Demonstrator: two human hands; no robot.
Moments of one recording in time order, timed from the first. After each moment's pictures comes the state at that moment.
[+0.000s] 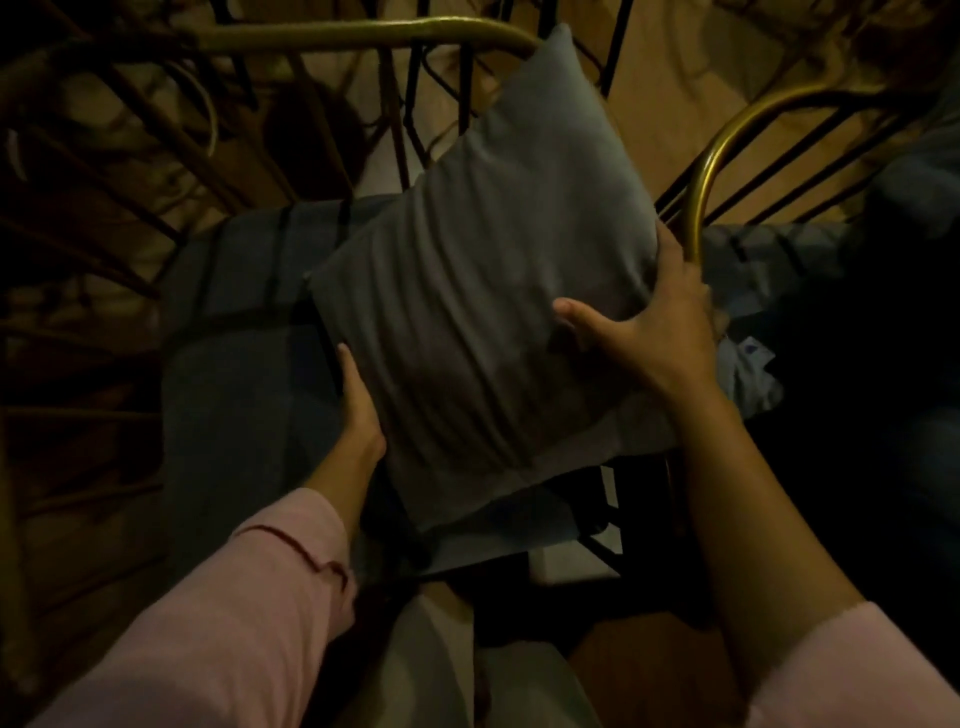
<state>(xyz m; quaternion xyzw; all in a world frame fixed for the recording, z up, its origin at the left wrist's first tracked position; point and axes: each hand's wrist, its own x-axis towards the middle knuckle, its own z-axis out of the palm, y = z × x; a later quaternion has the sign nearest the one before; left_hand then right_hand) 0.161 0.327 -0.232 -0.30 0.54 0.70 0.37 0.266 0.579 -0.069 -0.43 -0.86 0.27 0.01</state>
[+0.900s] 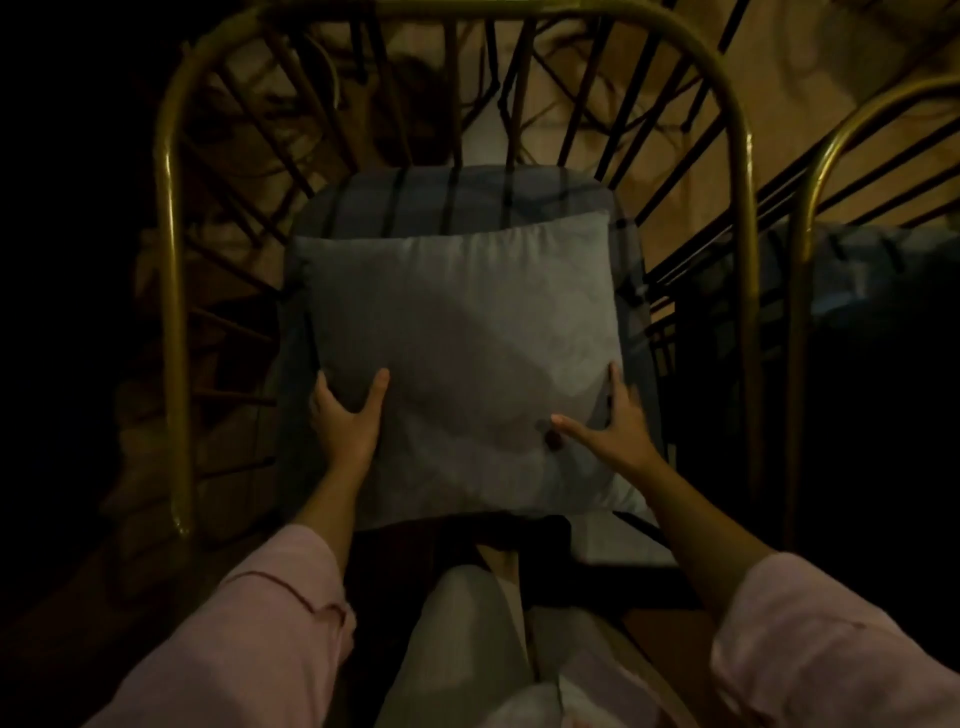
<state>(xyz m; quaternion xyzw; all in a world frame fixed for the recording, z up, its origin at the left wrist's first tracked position) 0.206 0.170 -0.194 -0.23 0.85 0.44 0.16 0.343 0.453 -0.195 -0.42 -0.77 0.44 -0.19</state>
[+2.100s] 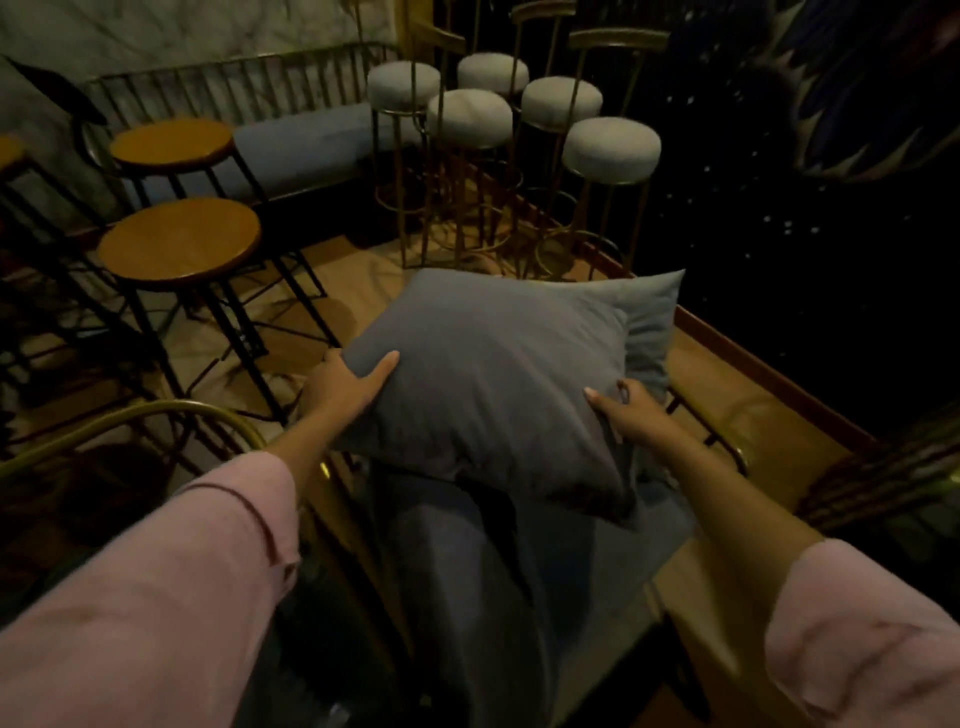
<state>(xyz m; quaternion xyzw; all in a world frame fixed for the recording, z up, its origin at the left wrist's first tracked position) 0.293 0.727 0.076 0.28 0.88 0.31 0.21 0.623 0.879 0.071 -0.61 -0.63 0.46 0.13</state>
